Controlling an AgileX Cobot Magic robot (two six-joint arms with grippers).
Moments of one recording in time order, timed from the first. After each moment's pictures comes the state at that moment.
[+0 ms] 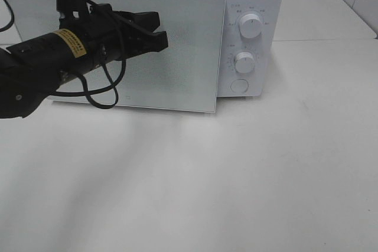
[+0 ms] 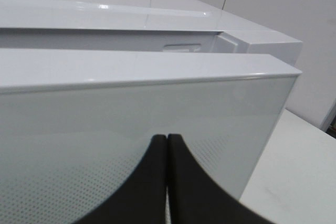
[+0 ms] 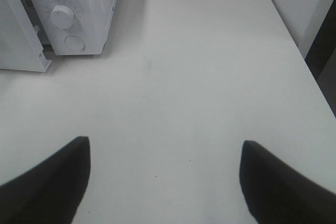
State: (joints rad) left arm -0.59 1.81 -0.83 0.12 -0.81 -0.27; right arm 0.16 0.00 -0.51 -0.19 1.02 0.20
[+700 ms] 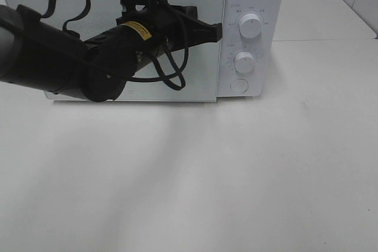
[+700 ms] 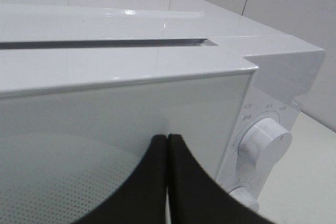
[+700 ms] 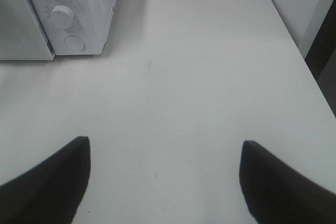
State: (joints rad) left arm -0.75 1.98 -1.10 -0.31 -0.69 0.06; right arm 0.16 0.00 -0.51 -0.19 1.02 0.20
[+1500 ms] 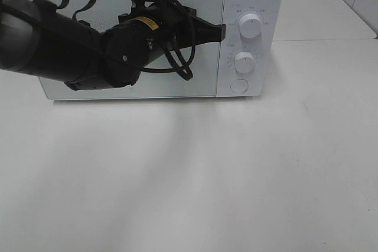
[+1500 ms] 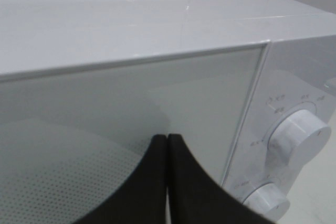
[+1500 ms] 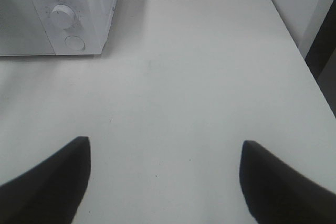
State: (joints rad) left arm -0.76 2.00 -1.17 -0.51 -0.61 0.28; right arm 0.16 0.00 -0.51 -0.19 1.02 0.20
